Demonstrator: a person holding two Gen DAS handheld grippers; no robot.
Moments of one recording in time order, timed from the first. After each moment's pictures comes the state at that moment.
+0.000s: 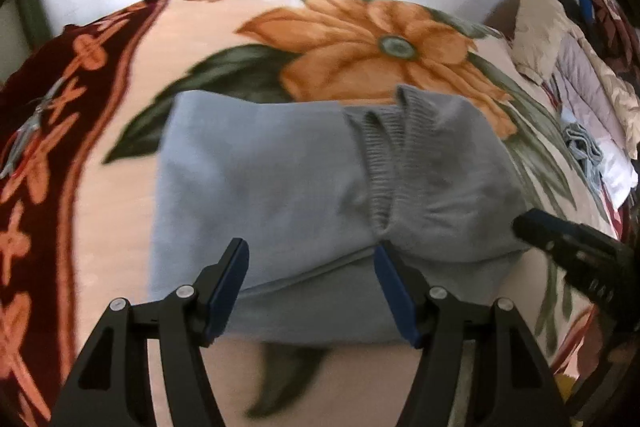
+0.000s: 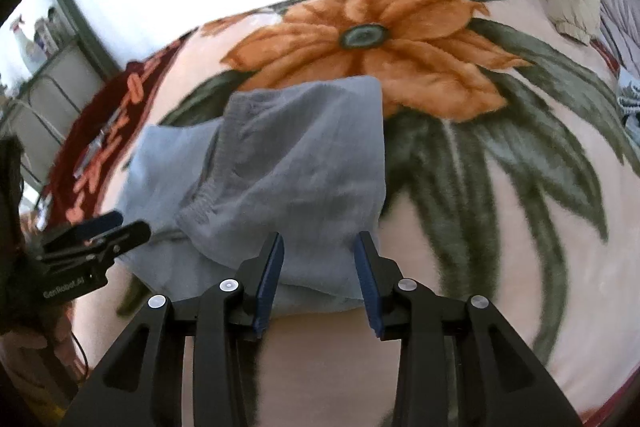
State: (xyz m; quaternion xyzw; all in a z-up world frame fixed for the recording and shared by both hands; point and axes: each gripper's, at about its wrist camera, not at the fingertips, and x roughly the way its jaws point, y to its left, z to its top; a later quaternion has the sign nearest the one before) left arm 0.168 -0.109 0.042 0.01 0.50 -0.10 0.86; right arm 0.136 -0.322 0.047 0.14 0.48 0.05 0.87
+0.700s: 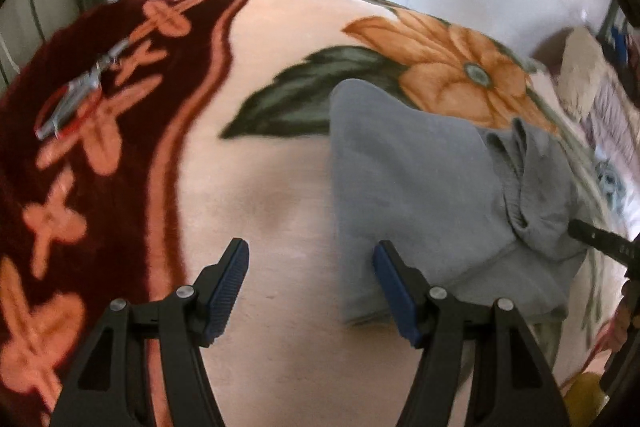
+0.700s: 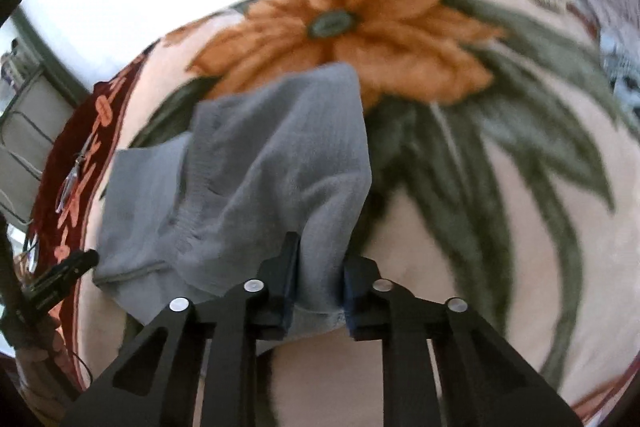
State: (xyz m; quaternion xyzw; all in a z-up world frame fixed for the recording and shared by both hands) left arm 0.180 0.011 0.020 -0.04 0.49 -0.06 0.87; right arm 0.154 -0.312 0.039 0.16 0.49 -0.01 0.86
